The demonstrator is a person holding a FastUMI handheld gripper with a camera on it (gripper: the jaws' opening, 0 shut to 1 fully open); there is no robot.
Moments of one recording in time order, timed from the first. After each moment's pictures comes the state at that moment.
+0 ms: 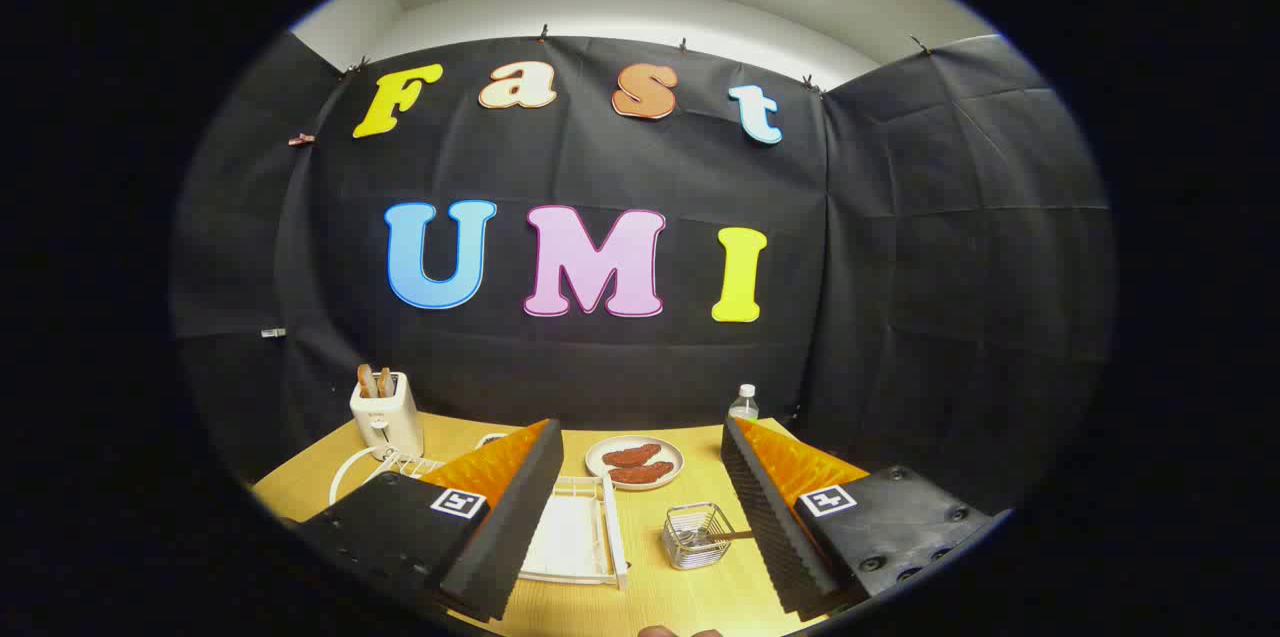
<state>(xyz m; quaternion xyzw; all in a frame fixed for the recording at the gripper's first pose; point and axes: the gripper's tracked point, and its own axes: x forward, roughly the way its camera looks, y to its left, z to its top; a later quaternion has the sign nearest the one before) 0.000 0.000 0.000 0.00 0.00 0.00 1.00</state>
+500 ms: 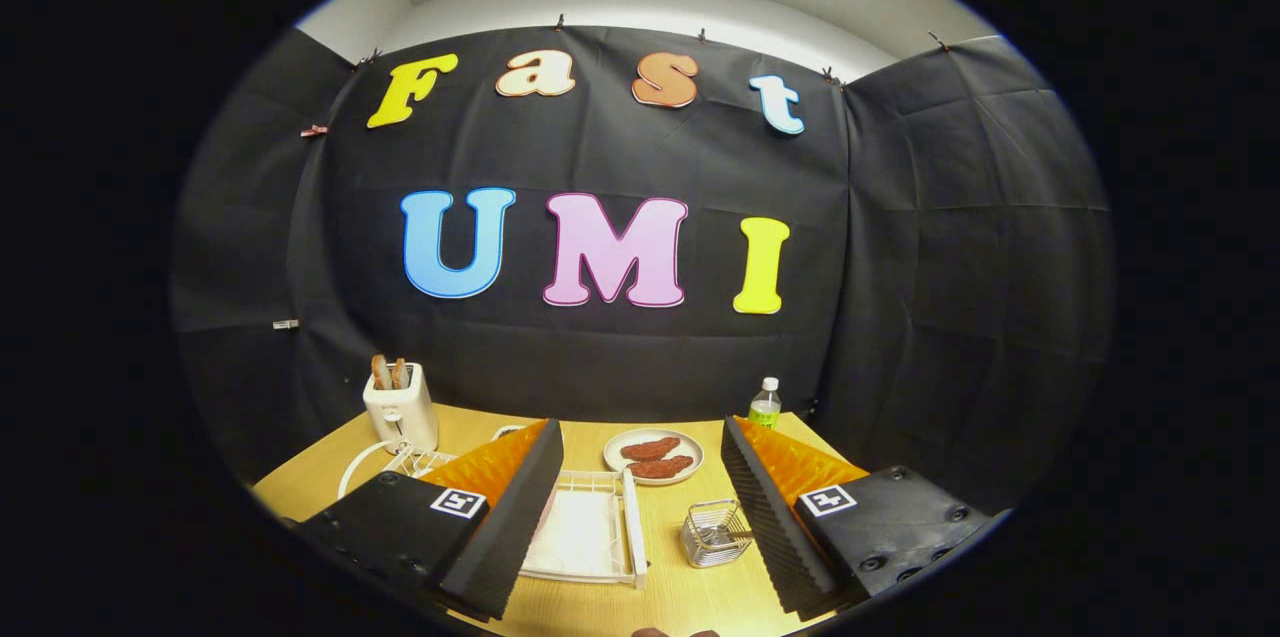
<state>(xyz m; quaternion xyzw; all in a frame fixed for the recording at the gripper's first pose) 0.010 0.023 -0.011 0.00 0.02 0.02 1.00</state>
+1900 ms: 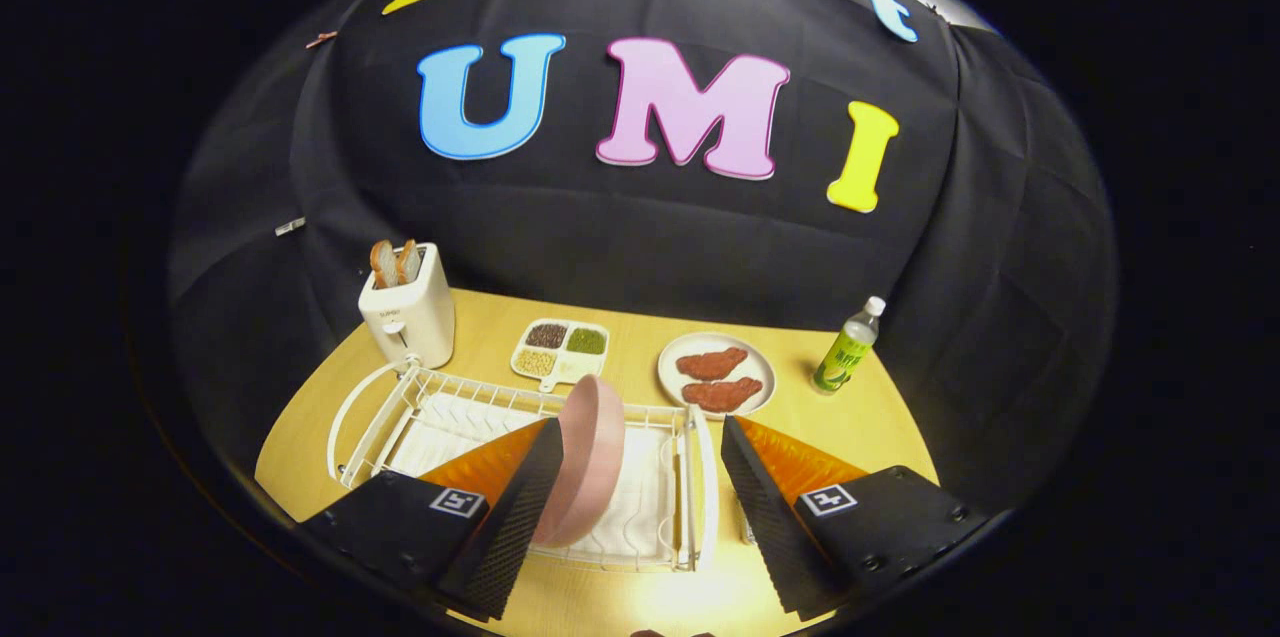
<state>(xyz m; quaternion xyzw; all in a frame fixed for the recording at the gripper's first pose) 0.125 0.114 -0.120 -0.06 0.26 0.08 0.96</state>
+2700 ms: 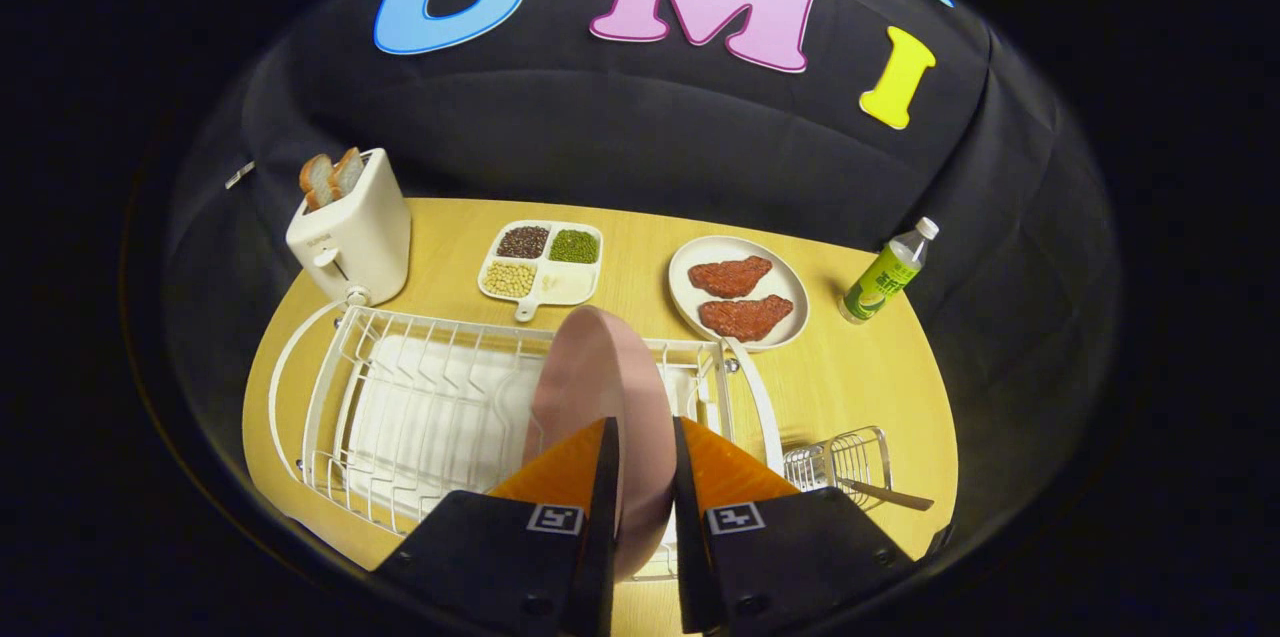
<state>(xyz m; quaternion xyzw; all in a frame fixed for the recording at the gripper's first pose) 0.157 0.124 -0.212 -0.09 0.38 0.03 0.92</state>
